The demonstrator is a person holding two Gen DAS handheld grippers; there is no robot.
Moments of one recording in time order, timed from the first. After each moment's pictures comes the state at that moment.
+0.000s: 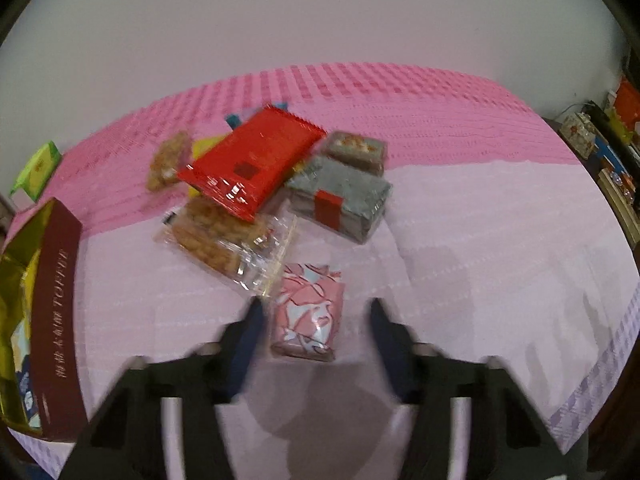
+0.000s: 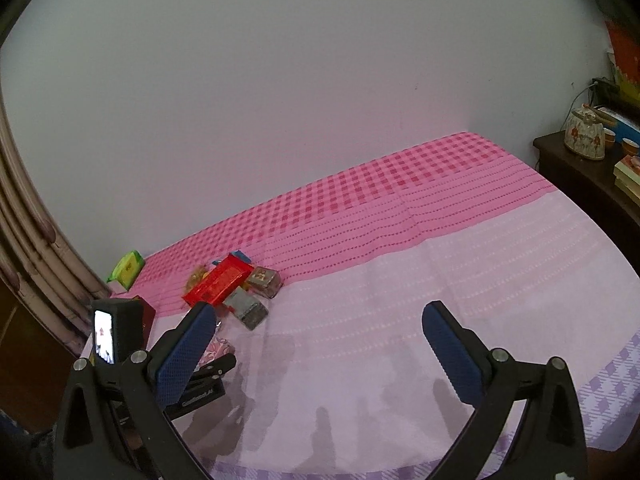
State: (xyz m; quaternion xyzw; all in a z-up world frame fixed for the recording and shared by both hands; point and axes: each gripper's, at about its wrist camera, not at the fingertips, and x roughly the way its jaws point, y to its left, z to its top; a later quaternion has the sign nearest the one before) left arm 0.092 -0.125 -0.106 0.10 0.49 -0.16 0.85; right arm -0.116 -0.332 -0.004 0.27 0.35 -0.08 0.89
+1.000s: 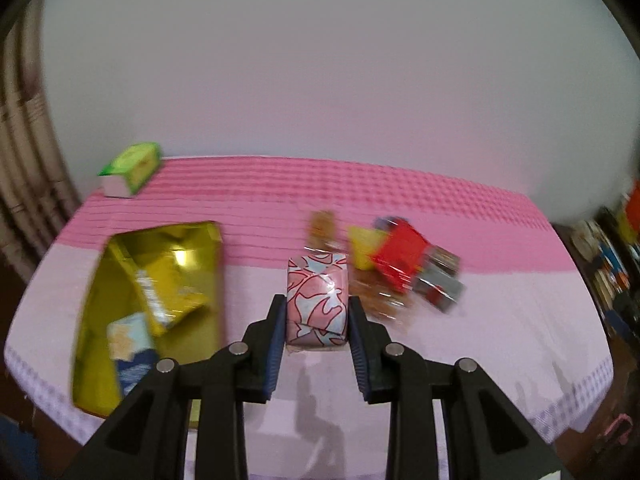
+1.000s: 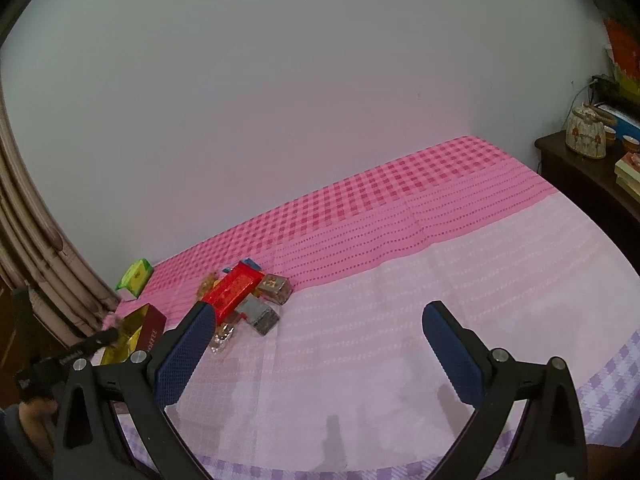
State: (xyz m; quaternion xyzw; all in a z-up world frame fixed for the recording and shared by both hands) left arm 0.066 0.032 0.012 -0.01 0.39 -0.08 0.92; right arm -0.120 -0.333 0.008 0.28 0.34 -0.08 0.89
